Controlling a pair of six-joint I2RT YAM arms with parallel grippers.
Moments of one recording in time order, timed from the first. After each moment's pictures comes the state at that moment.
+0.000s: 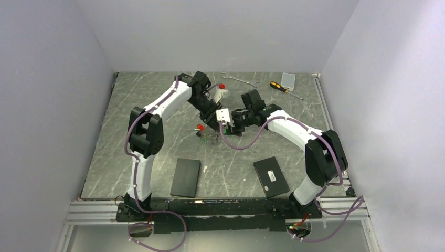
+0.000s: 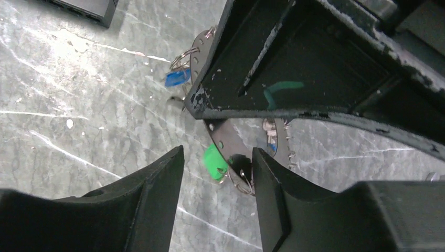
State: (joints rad) left arm -0.48 2.14 1.93 -1.21 0.88 0.48; right arm 0.53 1.64 1.18 -0.43 -0.73 -1.09
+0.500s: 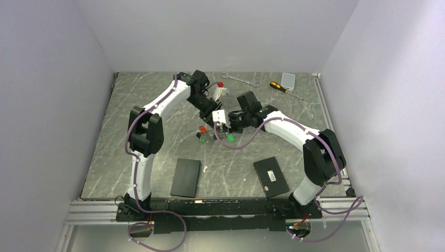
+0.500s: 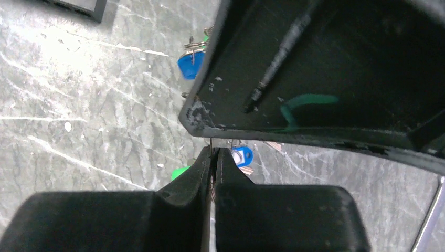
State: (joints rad) left arm -0.47 2.15 1.95 -1.23 0.93 0.47; right arm 0.57 1.65 1.18 -0.43 -0.63 -1.05
